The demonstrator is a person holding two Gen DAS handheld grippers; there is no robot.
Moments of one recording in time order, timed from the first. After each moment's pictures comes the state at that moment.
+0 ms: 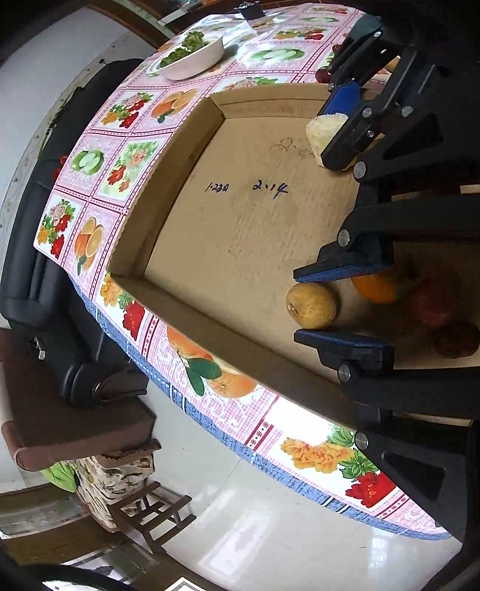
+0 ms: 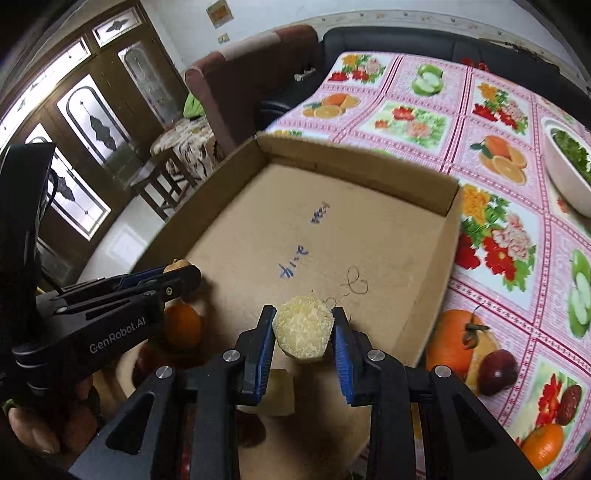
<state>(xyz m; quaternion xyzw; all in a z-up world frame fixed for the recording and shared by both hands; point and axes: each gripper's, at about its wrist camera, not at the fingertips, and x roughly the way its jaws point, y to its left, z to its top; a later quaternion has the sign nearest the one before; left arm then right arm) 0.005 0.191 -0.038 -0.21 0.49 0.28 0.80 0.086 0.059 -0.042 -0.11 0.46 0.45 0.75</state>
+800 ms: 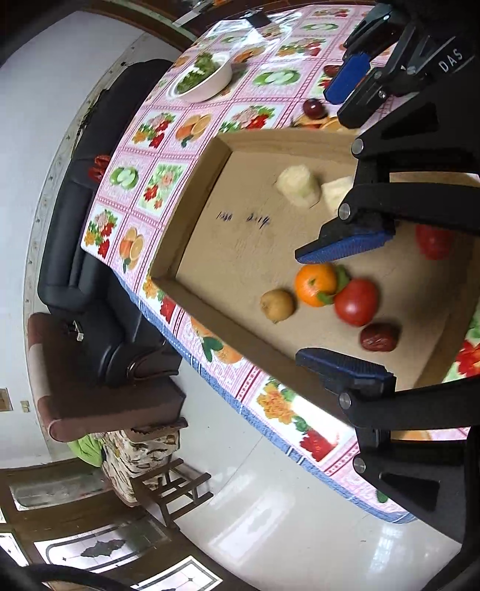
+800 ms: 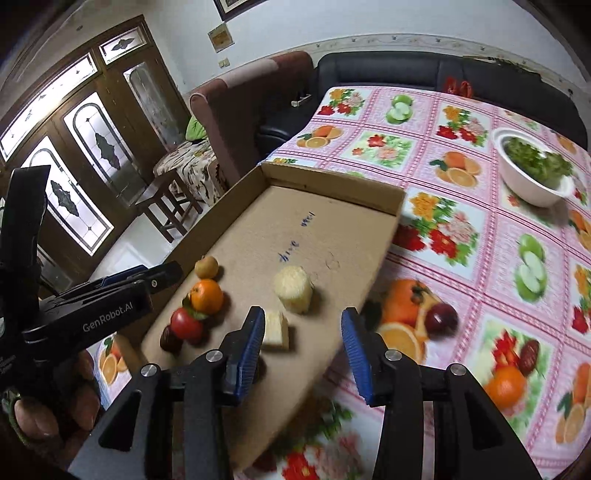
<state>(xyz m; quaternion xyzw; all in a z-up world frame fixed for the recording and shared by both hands) -0.042 0.137 0.012 -0.19 0.42 0.32 0.83 0.057 -0.022 0.003 -0.07 0.43 0.45 0.78</state>
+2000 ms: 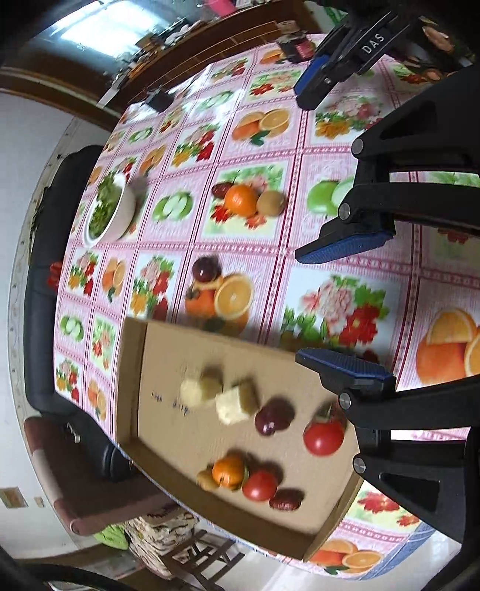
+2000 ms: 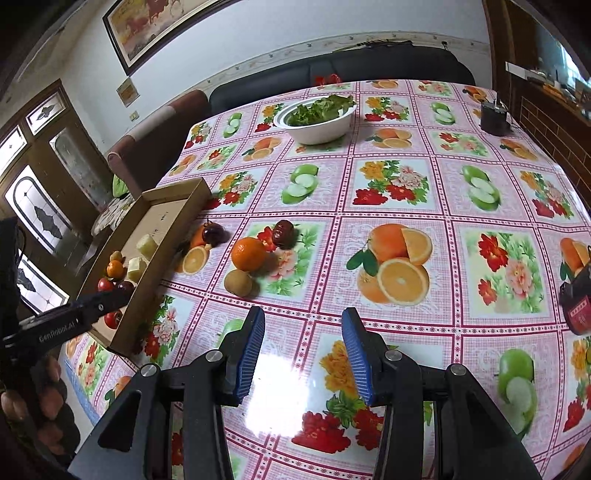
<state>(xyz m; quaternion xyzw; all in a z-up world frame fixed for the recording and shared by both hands) -0.021 -0.022 0.009 -0.15 0.47 0.16 0.86 0.067 -0.256 -0.016 0.02 0.44 0.30 0.85</state>
